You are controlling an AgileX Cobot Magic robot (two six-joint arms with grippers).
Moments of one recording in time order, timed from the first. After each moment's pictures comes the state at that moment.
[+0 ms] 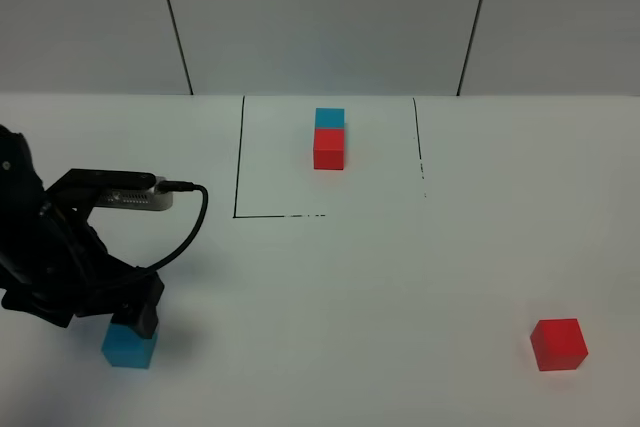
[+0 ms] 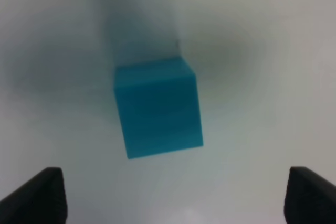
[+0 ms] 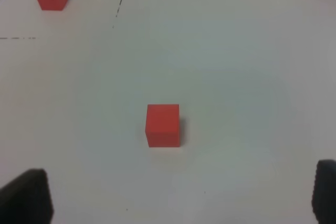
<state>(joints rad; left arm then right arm) -0.22 1.65 -0.97 -0.18 0.82 0.05 0.02 -0.01 -0.50 0.08 1.06 -0.01</state>
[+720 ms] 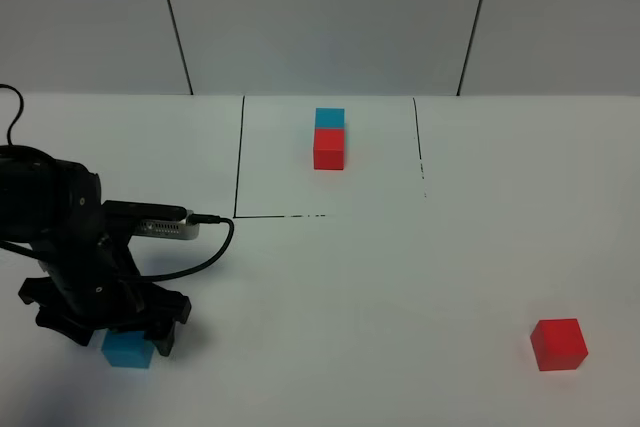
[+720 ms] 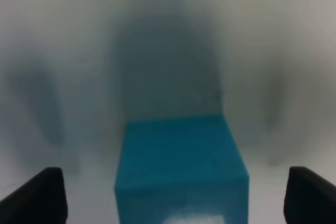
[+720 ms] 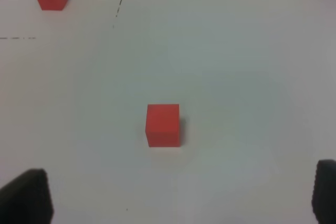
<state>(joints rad) -0.27 1.86 -0.98 -0.07 0.70 -0.11 0.02 -0.01 -0.50 0.08 1.06 -0.01</state>
